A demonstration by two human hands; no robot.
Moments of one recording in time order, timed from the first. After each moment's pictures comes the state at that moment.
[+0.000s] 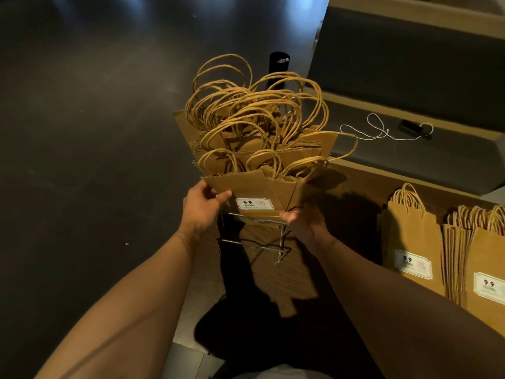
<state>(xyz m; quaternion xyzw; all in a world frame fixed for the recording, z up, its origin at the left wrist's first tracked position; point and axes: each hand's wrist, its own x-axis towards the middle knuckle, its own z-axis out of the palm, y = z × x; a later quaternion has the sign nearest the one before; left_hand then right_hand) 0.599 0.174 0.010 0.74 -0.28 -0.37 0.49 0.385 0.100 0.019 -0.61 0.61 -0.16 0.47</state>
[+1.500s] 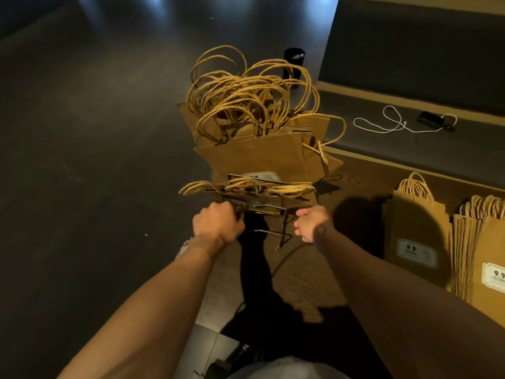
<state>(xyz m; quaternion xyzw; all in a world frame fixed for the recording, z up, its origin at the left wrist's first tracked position) 0.525 0.211 0.047 0.87 -0.44 -0.21 -0.01 0.359 0.095 -0.028 -0.34 0.68 -0.14 0.63</state>
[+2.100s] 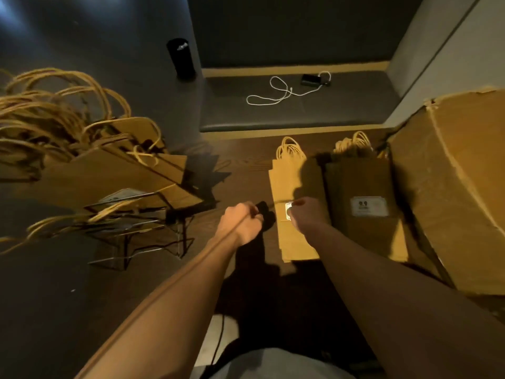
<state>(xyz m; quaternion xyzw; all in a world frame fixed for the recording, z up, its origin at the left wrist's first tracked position) 0.288 0.104 0.007 0.74 -0.54 -0.40 0.04 0.129 0.078 -0.020 -0.41 0.77 -0.19 0.45</state>
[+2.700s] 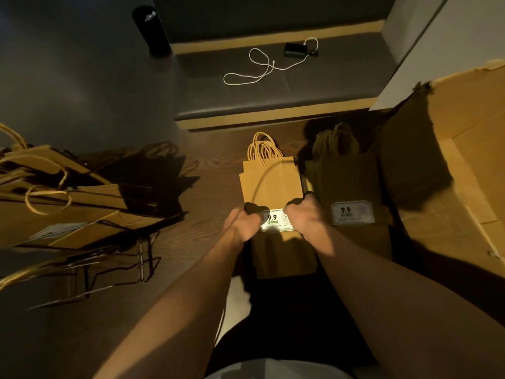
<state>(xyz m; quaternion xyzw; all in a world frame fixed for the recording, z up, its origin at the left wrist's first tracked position) 0.210 0.039 -0.045 0.76 -0.37 -0.52 0.09 0.064 0.020 -0.048 -0.35 0.81 -0.12 0.46</state>
